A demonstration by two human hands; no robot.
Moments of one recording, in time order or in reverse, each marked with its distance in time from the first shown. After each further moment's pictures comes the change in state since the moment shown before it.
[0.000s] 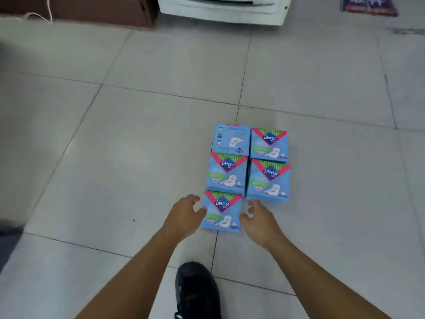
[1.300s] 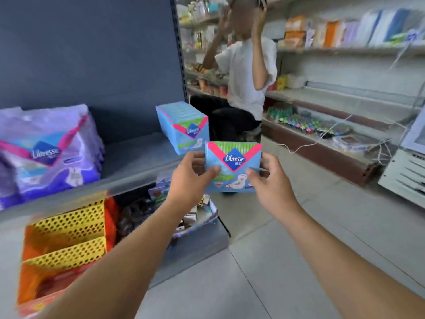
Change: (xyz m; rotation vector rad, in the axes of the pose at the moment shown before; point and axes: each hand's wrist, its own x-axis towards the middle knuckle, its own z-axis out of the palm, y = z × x) left_hand -0.437 -0.175 -0.377 -0.659 1.292 0.197; right_hand -0.355 -0.456 0.176 0.240 -0.252 -1.267
